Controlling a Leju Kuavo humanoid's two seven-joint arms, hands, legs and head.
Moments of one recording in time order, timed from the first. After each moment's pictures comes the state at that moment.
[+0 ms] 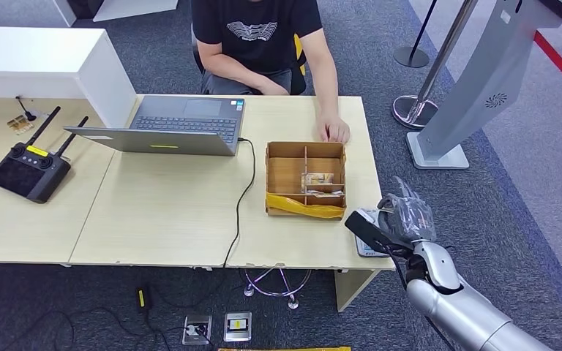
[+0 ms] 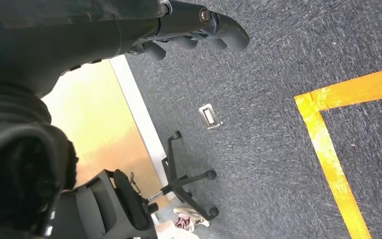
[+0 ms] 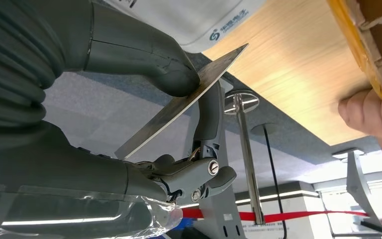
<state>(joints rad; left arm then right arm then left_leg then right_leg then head) -0.15 0.24 -1.31 -0.17 1.00 -0.36 0.10 -0.50 -0.53 0.89 -1.17 0.60 -0.40 0.32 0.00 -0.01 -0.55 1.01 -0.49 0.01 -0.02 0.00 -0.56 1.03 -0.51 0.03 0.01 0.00</state>
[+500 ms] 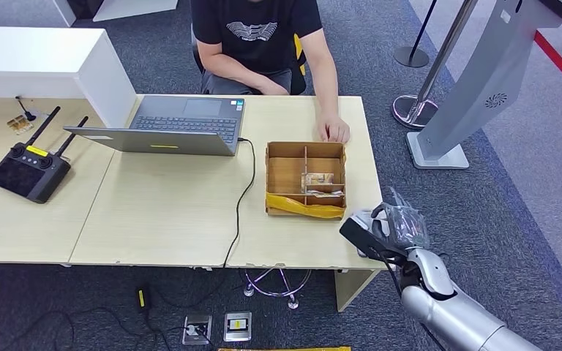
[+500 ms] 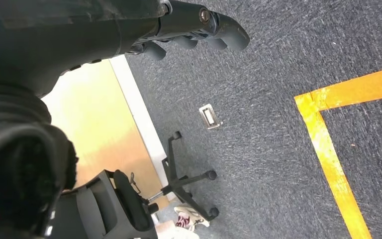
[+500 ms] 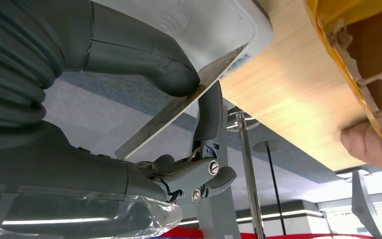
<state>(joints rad) -0.15 0.24 -1.31 -0.17 1.00 -0.36 0.11 -0.49 -0.53 0.94 -1.17 0.55 -0.40 0.33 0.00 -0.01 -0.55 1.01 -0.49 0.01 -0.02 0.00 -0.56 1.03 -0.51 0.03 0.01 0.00</state>
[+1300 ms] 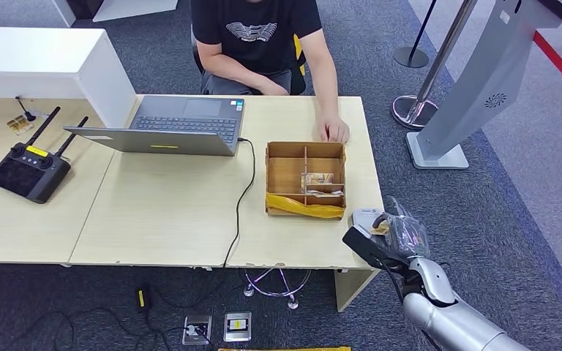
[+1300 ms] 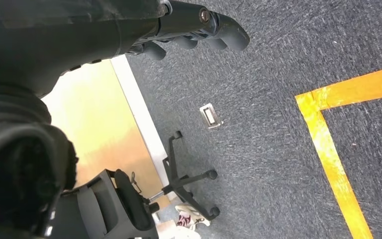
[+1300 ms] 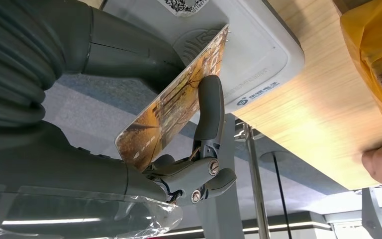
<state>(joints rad) -0.15 0.24 -1.31 -0.17 1.01 -0.36 0.13 -0.46 -0.52 0.95 -1.11 0.51 -0.42 0.29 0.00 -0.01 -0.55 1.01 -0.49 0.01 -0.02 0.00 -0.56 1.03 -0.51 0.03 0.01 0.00</state>
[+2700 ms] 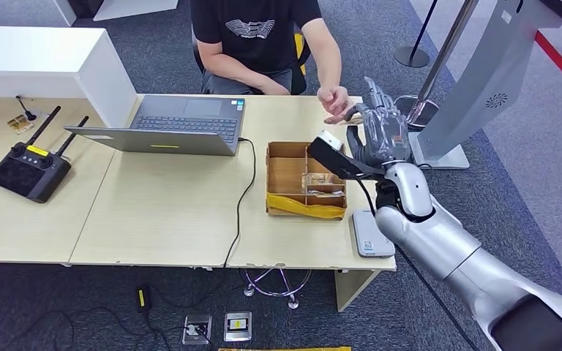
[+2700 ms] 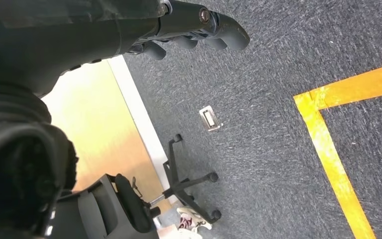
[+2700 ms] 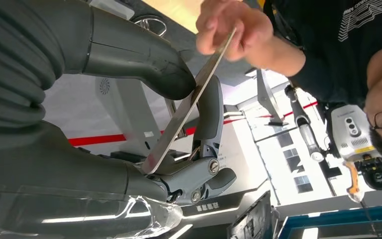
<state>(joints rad) -0.15 0.23 -1.31 -0.17 0.98 -0.36 0.07 -0.86 -0.35 0.92 -1.12 0.70 -0.43 0.27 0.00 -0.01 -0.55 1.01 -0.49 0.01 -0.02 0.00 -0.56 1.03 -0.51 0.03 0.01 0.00</state>
